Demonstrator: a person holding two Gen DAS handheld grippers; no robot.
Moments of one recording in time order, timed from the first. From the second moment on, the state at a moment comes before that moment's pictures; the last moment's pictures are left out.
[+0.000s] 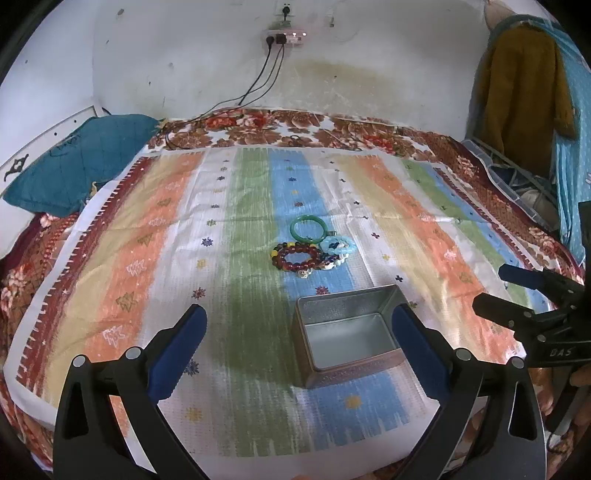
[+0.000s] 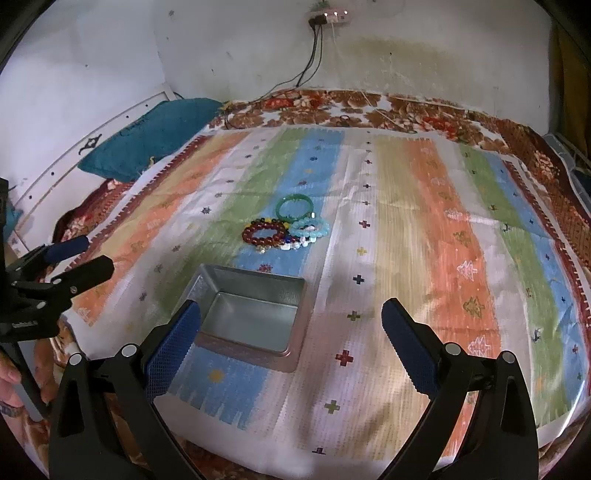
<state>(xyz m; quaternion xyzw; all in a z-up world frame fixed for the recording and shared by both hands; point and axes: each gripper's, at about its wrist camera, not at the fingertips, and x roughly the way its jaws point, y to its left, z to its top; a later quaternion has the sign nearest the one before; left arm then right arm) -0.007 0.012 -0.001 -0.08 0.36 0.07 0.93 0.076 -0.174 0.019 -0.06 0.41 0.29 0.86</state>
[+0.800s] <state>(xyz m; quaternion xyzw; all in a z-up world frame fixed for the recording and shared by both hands) -0.001 0.010 -0.001 -0.07 0.37 0.06 0.92 0.076 -0.177 0.022 -0.06 0.40 0.29 0.87</state>
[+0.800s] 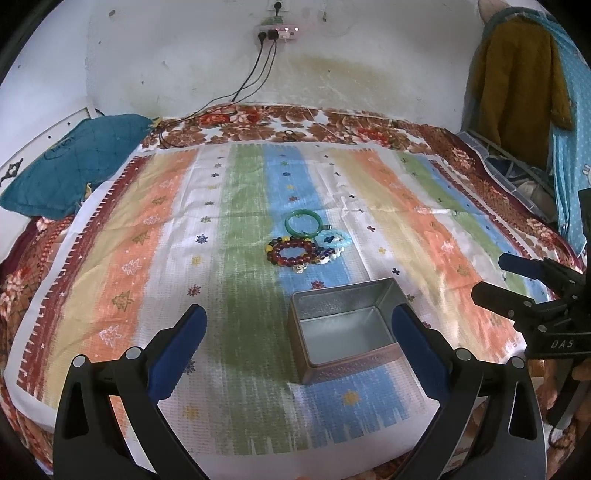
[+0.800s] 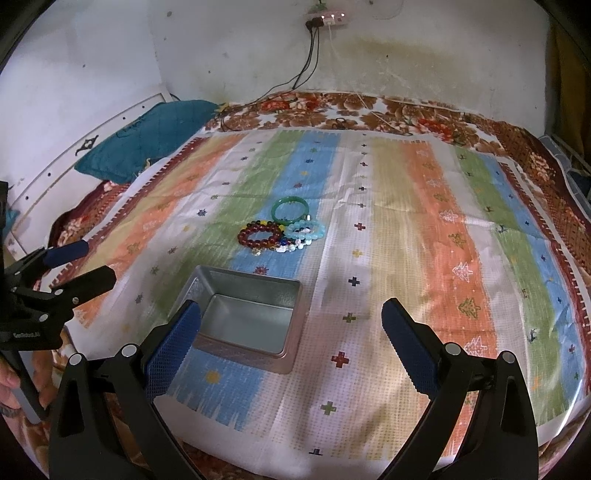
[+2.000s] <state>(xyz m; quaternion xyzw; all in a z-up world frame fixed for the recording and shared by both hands) 0.036 0.025 -0.011 -0.07 0.40 0.10 0.91 0.114 -0.164 0.009 -0.04 0.42 0.27 0.87</state>
